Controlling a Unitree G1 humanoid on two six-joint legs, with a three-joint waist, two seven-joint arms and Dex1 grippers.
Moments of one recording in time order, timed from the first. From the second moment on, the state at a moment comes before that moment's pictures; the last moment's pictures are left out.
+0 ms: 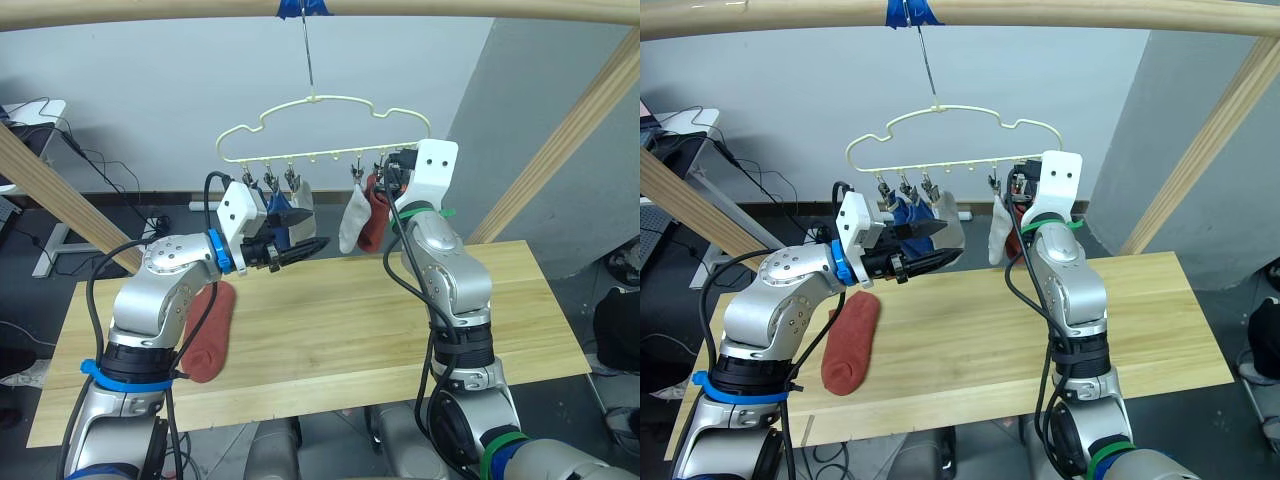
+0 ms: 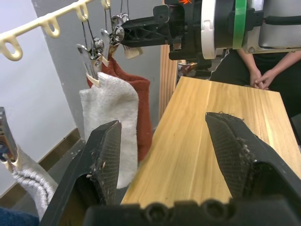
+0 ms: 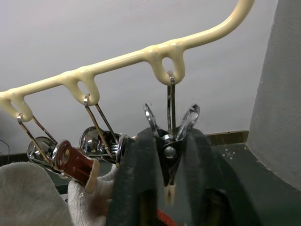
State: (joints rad) left arm -0.50 0.56 0.01 -0.13 -0.47 0.47 -0.93; right arm -0.70 0.13 -0.03 -0.10 0.11 0.66 -0.21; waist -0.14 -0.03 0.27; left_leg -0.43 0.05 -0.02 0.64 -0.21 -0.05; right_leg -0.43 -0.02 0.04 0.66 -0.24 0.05
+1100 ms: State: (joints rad) left arm -0.52 0.55 0.00 -0.13 -0.46 0.47 -0.93; right arm -0.73 0.13 -0.03 -0.07 0.10 0.64 -0.24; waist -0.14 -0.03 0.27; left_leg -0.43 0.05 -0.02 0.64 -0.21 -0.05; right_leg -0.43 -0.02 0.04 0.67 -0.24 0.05
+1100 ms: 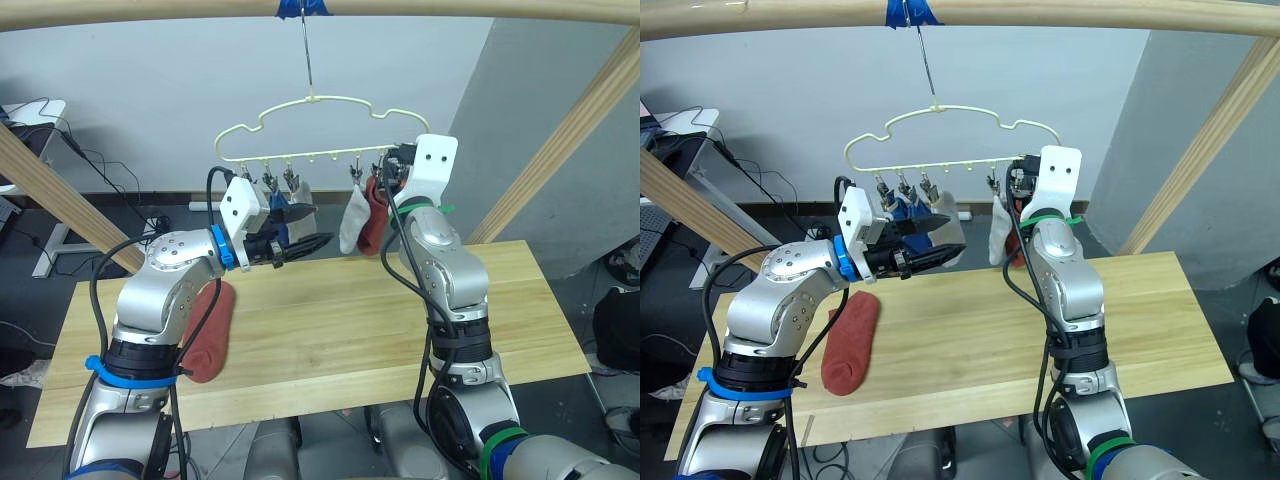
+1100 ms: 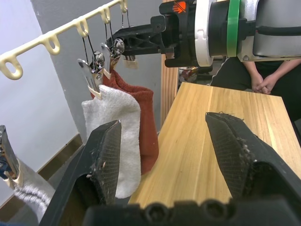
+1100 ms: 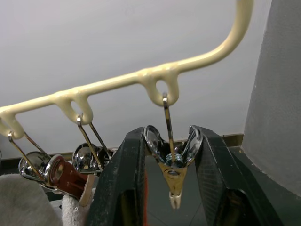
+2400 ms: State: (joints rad) left arm -0.53 0.55 0.00 -0.12 -0.45 0.47 -0.93; right arm -0.73 0.13 -0.03 -0.12 0.11 0.67 -0.32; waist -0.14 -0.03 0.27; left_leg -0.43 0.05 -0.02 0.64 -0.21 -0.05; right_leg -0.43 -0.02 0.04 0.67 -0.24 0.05
